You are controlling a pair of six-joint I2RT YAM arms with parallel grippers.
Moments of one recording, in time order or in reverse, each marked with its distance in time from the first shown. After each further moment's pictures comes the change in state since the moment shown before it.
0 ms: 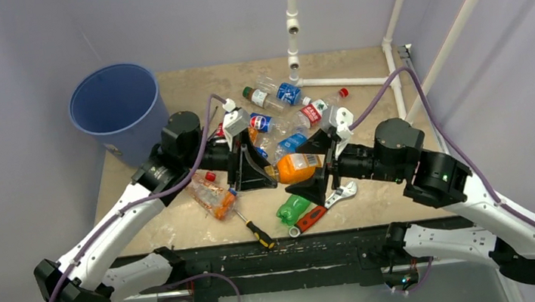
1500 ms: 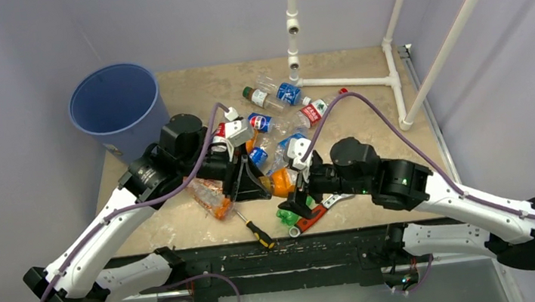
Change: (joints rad) left arm -0.066 -0.015 0.176 -0.448 -0.152 0.188; right arm 0.103 0.082 -0.143 -0.001 0.097 -0.150
